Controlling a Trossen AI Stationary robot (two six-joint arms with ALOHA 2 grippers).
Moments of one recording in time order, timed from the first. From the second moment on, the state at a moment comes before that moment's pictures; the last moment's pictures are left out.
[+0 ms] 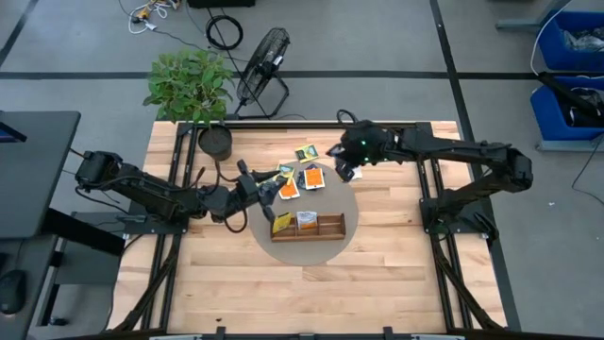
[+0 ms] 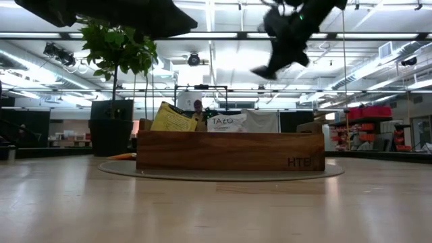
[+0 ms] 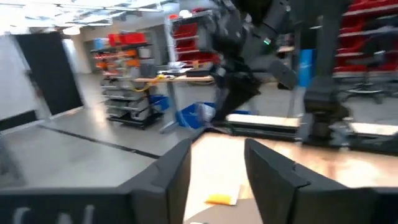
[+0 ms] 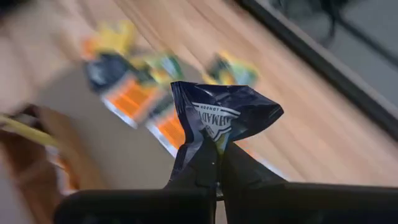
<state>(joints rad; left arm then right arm) -0.20 1.31 0.57 0.81 -0.75 0.13 -0.28 1.36 1.15 -0.62 0.12 0.29</state>
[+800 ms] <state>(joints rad) -0.15 1.31 0.58 0.97 -0.62 0.03 -0.05 1.44 1.14 0.14 0.38 0.20</state>
